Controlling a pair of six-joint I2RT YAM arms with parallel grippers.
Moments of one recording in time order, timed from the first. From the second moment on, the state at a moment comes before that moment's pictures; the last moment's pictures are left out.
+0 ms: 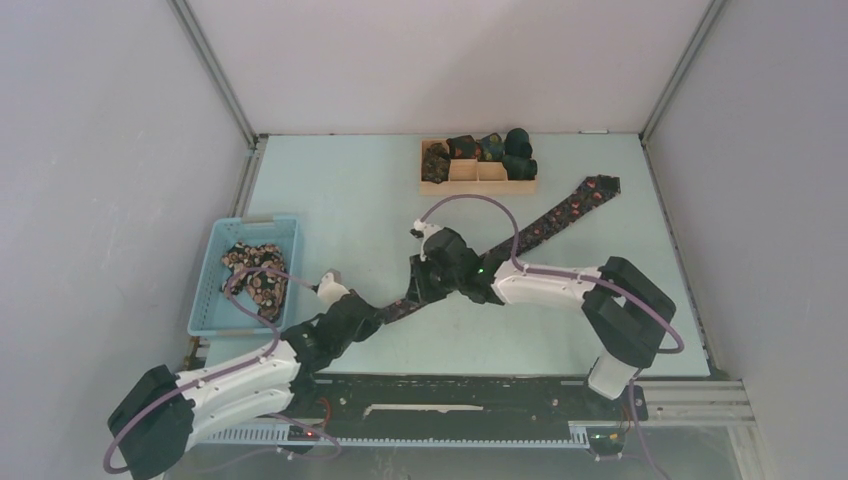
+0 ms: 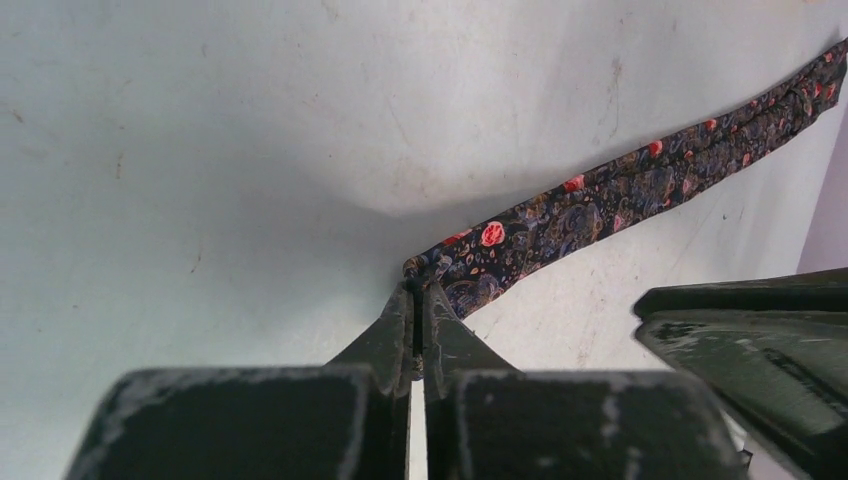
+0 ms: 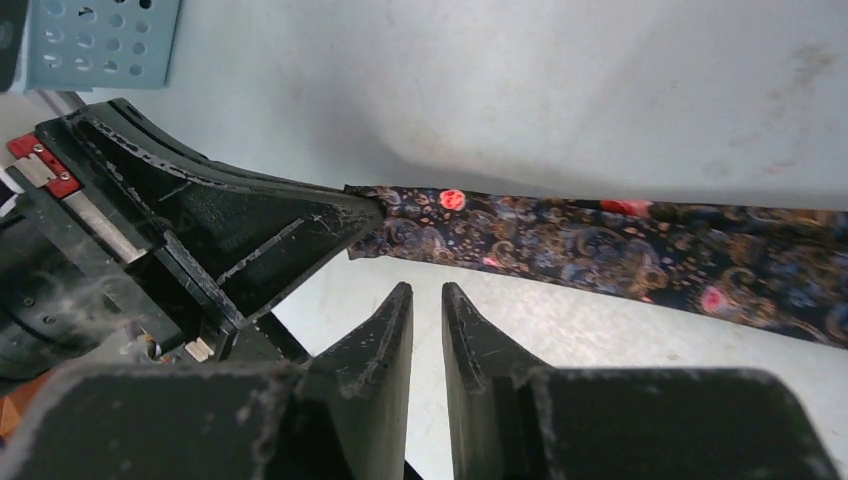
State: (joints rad) left arm -0.82 0.84 0.18 -0.08 -0.38 -1.28; right arm 0.95 1.67 1.00 -0.06 -0.15 0.63
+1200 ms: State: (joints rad) left arm -0.82 0.76 0.20 -0.17 -0.40 -1.25; right arm 1.01 1.95 1.16 -0.07 -0.18 0.65
